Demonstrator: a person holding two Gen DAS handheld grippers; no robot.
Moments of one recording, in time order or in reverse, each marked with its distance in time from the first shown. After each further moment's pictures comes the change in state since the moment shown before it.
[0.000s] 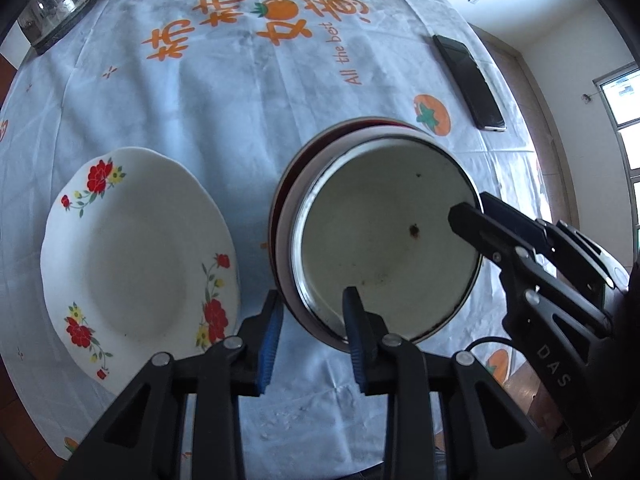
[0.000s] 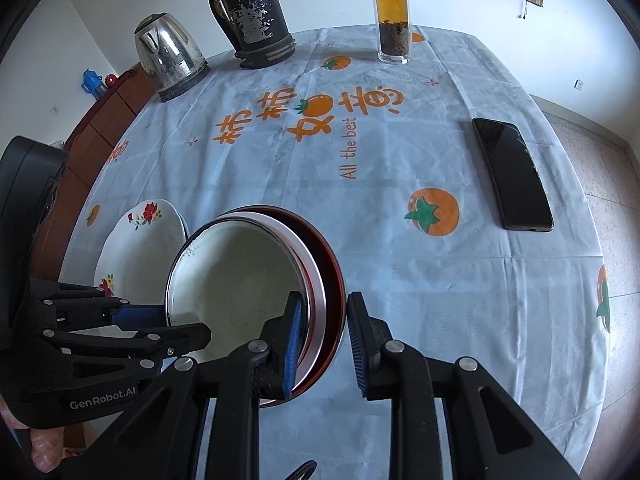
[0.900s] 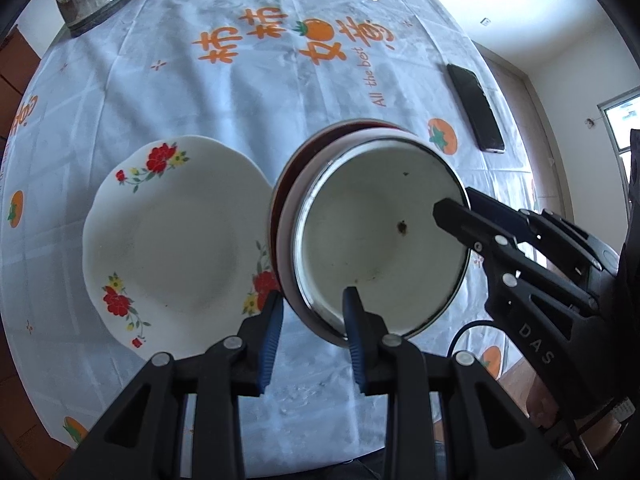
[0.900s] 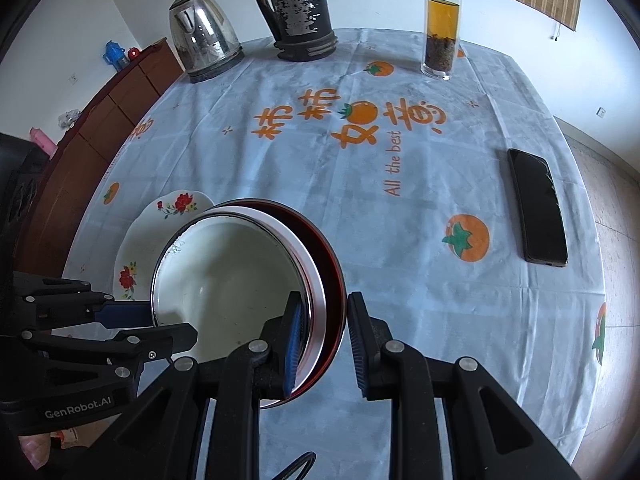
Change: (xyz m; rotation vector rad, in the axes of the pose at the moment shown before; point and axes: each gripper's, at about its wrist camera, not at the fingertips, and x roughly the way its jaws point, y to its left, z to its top) left arm -0.037 0.033 -0.020 -0.073 -0.047 -0.005; right arm -0.005 0.041 0.019 -0.111 0.033 0.023
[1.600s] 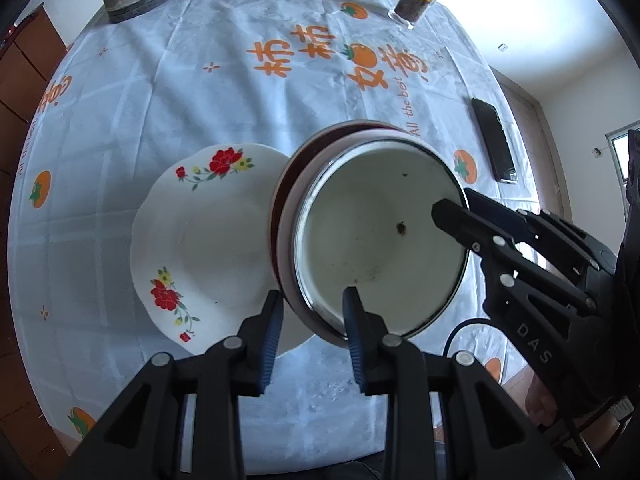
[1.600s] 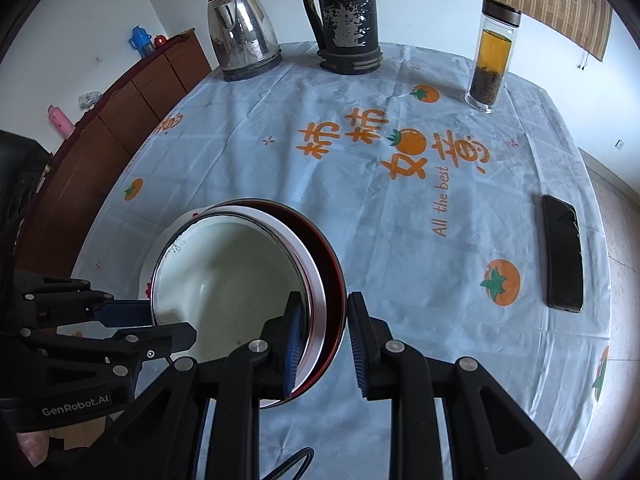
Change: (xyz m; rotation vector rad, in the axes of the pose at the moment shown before) left arm -0.023 0.043 -0.001 -0.078 -0.042 0.003; right arm 0.004 0.043 0.029 -0.093 -0.010 0.031
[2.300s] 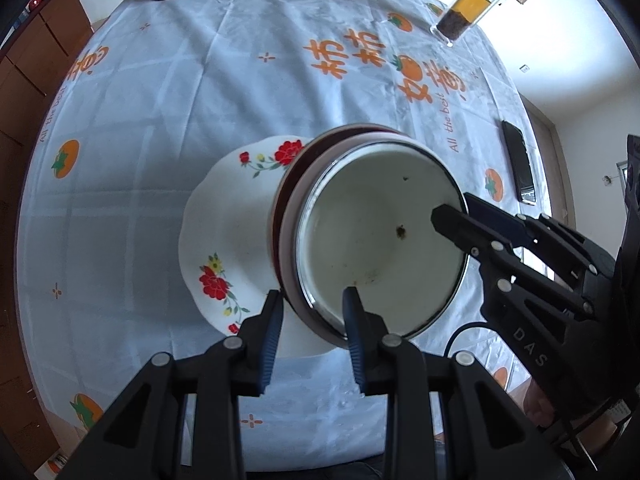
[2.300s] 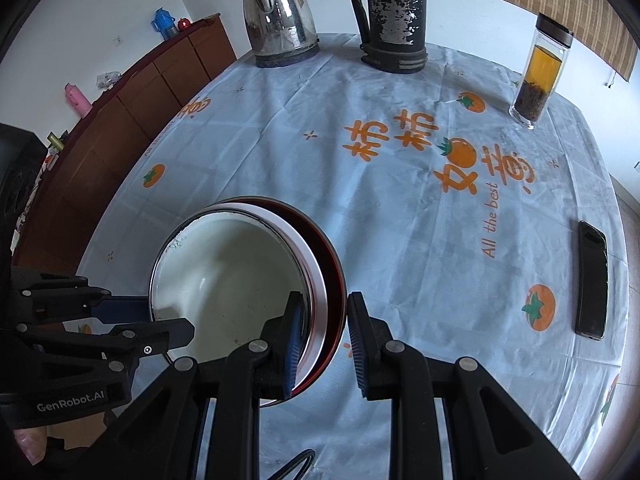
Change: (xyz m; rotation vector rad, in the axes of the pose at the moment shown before) left arm -0.004 0.046 -0.004 -0.093 -0.007 0.016; right arm 0.022 0.041 0.016 -0.076 0.028 0.045
